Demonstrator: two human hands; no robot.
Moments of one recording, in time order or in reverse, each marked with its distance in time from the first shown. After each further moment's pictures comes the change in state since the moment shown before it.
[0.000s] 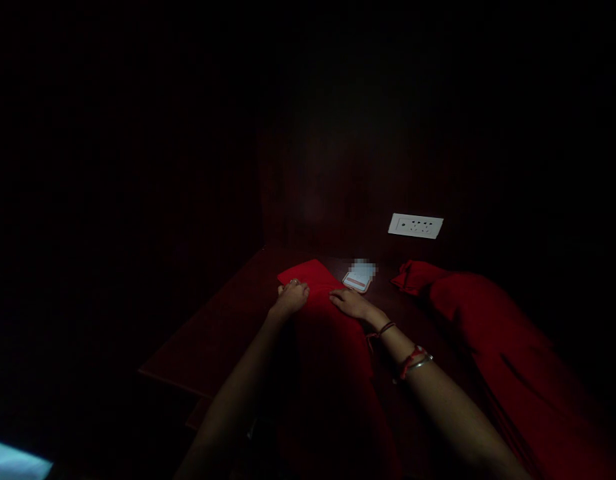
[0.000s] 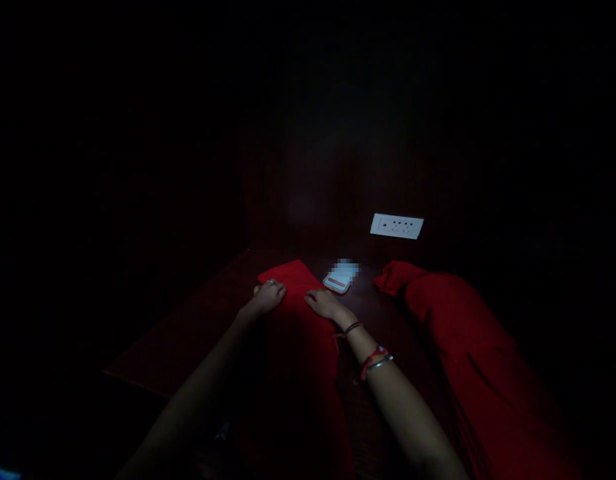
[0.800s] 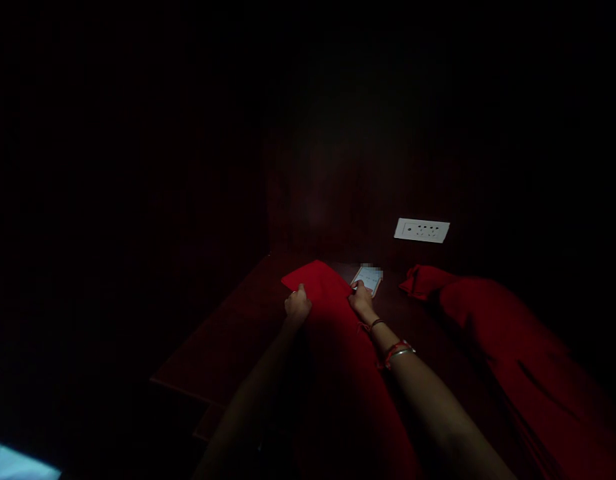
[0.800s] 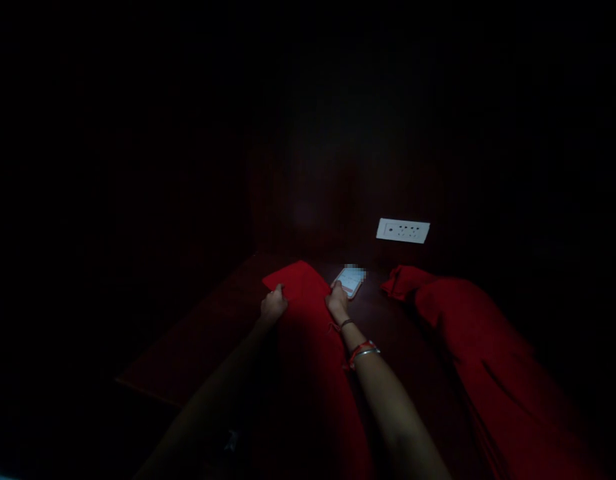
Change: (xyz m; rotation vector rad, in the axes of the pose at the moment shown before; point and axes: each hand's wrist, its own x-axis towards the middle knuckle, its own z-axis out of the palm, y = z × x) left_hand 0.006 -0.003 0.009 -0.152 0.096 -0.376; right_hand 0.031 0.025 0.022 0.078 0.423 0.475
